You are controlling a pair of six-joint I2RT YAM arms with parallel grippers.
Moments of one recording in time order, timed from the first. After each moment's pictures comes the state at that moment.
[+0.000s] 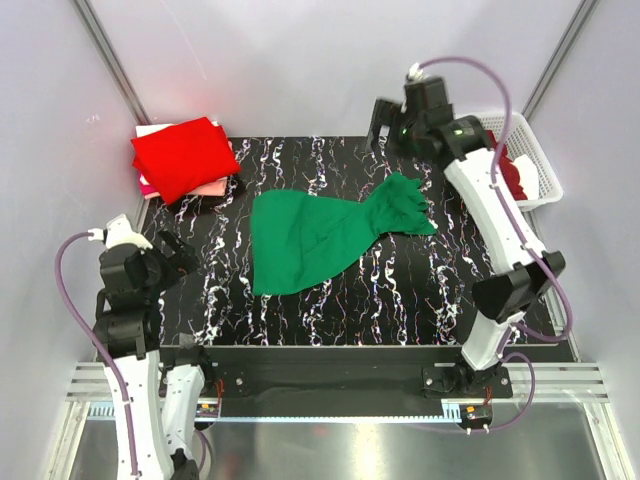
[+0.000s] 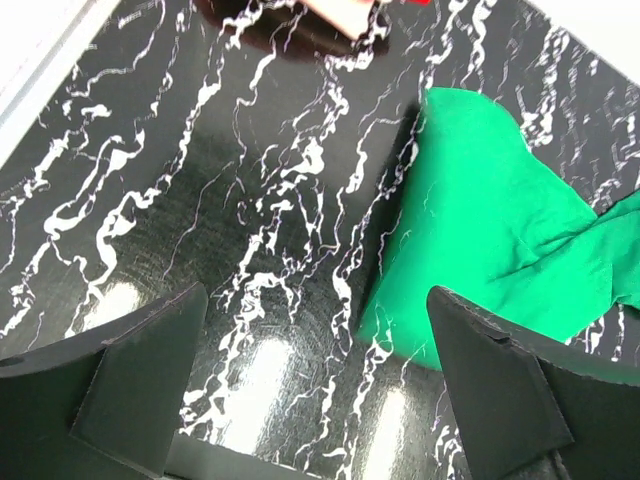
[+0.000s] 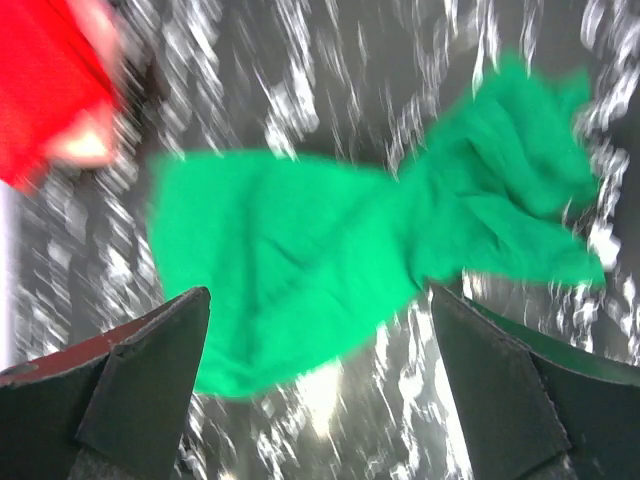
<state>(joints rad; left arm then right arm) 0.20 0.53 0.91 -0.87 0.02 -0.39 0.42 1.78 2.16 -0.96 0.08 0.48</state>
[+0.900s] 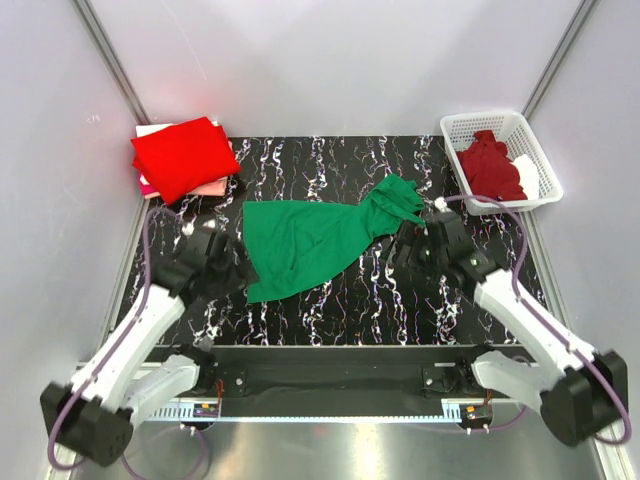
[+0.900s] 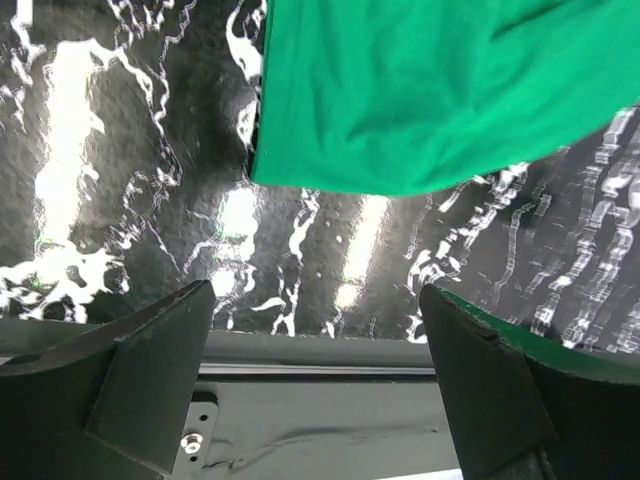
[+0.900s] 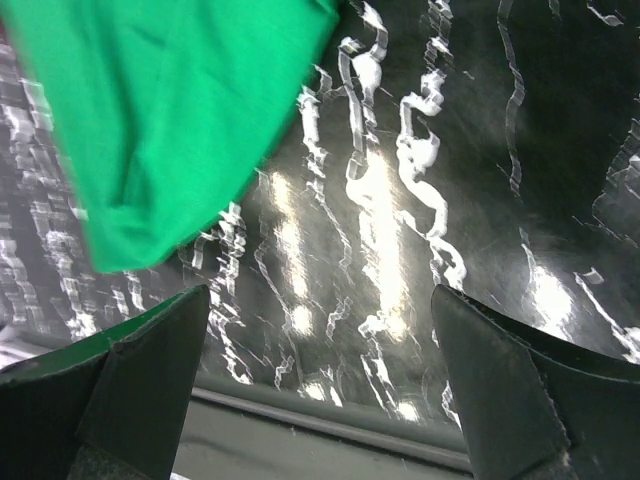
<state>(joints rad) -0.37 0.82 0.76 -0.92 -0.04 -0.76 0.44 1.10 0.85 -0.59 -0.04 0.74</state>
